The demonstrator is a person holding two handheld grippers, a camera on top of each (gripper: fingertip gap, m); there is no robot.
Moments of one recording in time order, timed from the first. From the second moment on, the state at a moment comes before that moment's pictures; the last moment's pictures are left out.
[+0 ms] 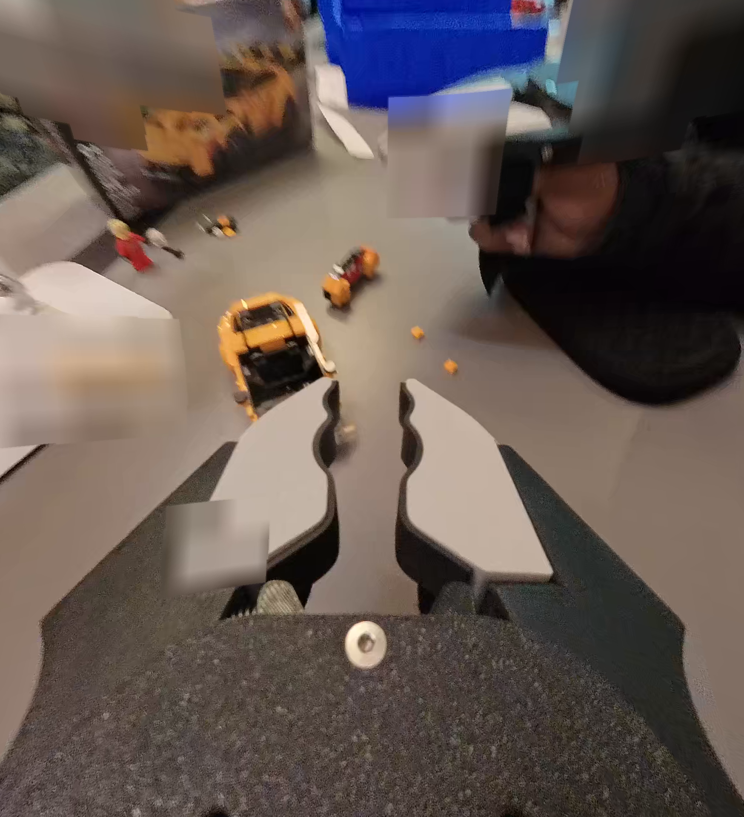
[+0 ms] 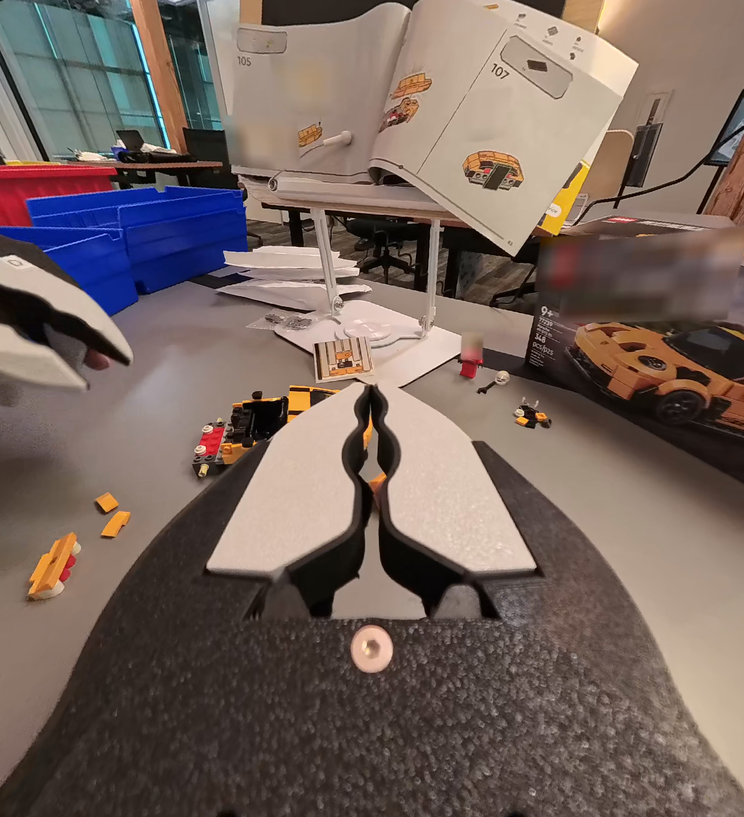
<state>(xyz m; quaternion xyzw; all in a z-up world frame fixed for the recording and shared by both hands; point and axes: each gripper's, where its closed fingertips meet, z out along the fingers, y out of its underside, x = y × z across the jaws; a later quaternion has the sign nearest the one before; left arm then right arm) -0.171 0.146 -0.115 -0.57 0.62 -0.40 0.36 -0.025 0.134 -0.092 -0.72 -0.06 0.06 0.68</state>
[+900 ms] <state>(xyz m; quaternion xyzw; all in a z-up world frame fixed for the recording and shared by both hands) -0.198 0.203 -0.077 -0.56 0.45 -0.43 0.55 -0.037 0.132 -0.092 -0.71 -0.14 -0.02 0.69</state>
